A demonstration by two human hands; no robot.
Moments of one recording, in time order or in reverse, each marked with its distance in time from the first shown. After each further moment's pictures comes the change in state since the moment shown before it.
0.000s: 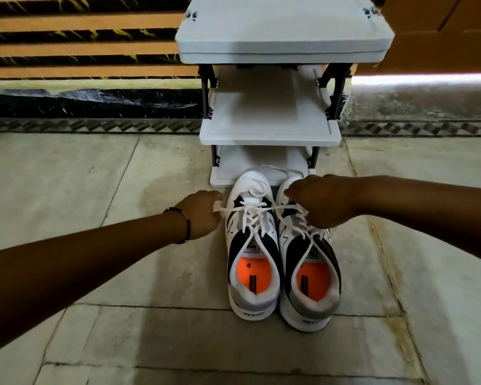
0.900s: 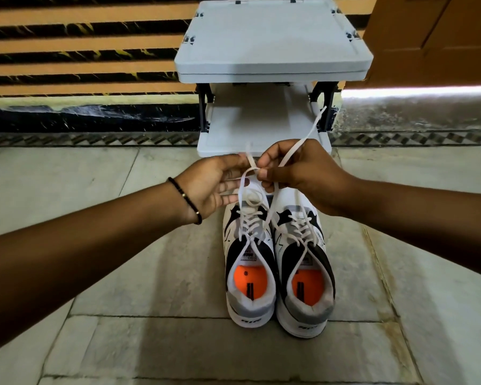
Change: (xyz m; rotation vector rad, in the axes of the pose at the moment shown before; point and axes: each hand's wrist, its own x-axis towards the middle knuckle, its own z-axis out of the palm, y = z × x) left_hand -0.025 0.070 -0.061 -1.222 -0.044 0.024; right_hand -0.018 -0.024 -0.039 1.475 0.695 -0.270
